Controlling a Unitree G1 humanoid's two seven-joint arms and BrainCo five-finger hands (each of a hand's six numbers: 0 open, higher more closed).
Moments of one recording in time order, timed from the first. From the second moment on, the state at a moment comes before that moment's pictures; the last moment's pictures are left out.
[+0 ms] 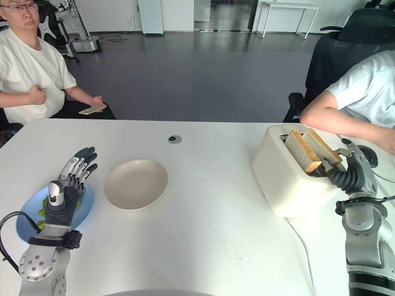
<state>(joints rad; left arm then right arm) 0.39 0.17 0.17 -0.51 -0.14 -0.19 -0.21 0.06 -0.70 -0.36 0.08 -0.33 -0.03 -0.01</state>
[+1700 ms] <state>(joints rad) 0.24 0.17 0.10 -0.46 -0.10 -0.19 -0.19 -0.56 0.14 0.36 0.58 -0.12 0.11 0.03</state>
